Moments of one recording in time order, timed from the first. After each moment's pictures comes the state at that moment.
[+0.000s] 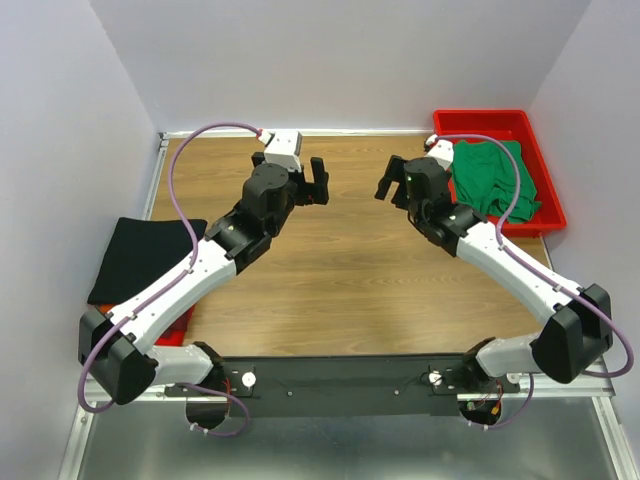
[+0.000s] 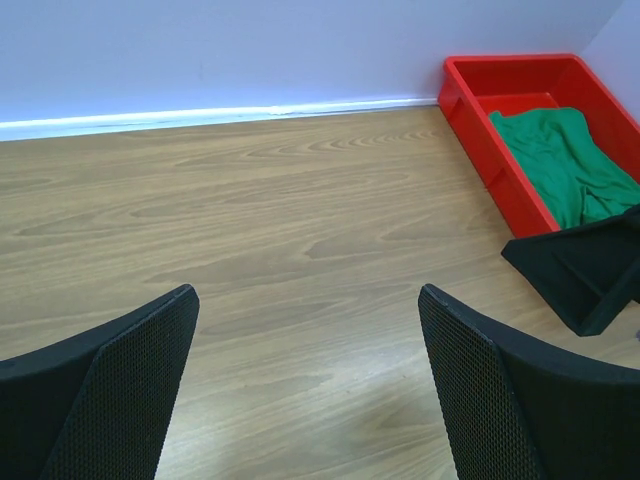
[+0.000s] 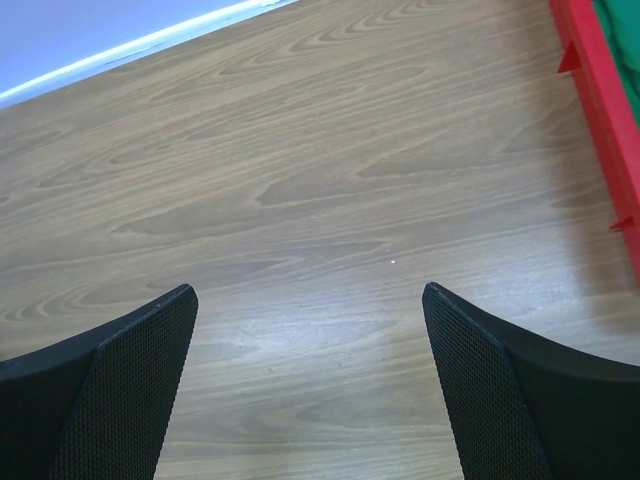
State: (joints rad) left arm -0.70 1.25 1.12 -0.03 -0.36 -0.26; right arm 0.57 1.36 1.13 -0.23 0.47 0.55
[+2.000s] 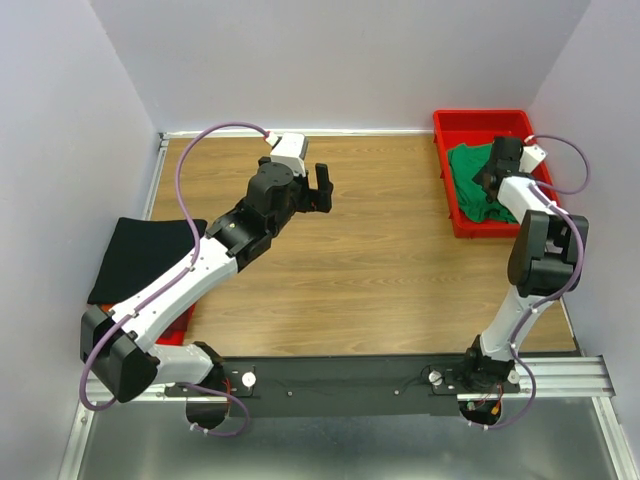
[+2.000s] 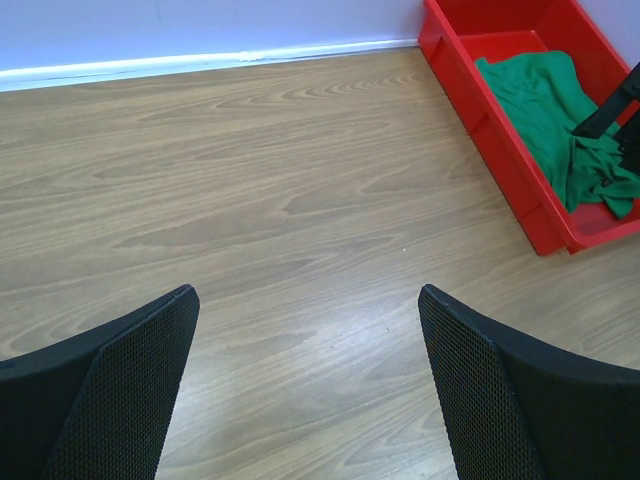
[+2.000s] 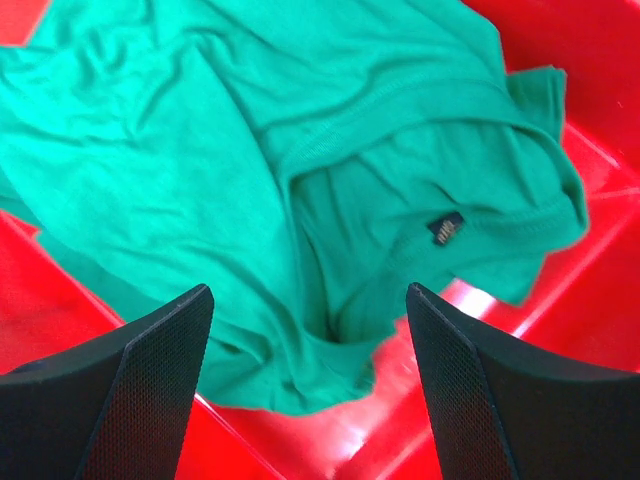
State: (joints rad) left arm -0.70 1.26 1.16 -0.16 -0.28 -0.30; right arm -0.14 1.91 1.38 -0.25 0.46 0.54
